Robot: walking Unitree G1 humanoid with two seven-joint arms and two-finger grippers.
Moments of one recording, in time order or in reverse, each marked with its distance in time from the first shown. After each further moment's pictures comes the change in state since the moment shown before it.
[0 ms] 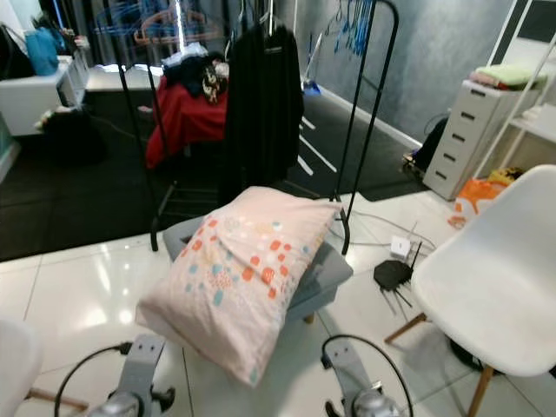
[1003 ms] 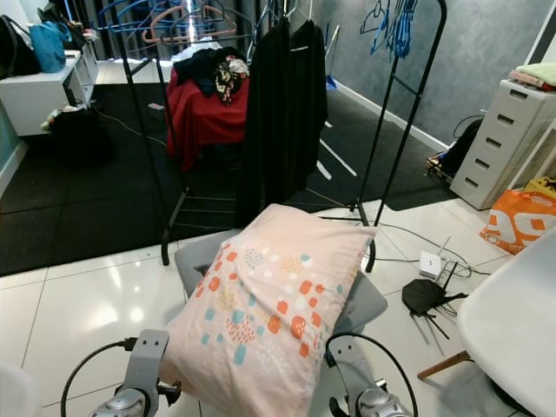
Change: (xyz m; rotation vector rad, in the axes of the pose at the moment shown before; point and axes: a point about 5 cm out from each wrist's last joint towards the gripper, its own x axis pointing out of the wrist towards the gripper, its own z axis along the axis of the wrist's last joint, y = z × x) left arm 0.000 -0.006 0.003 -0.042 -0.022 0.002; right arm -0.001 -0.007 0.002 -0.003 -0.009 -0.018
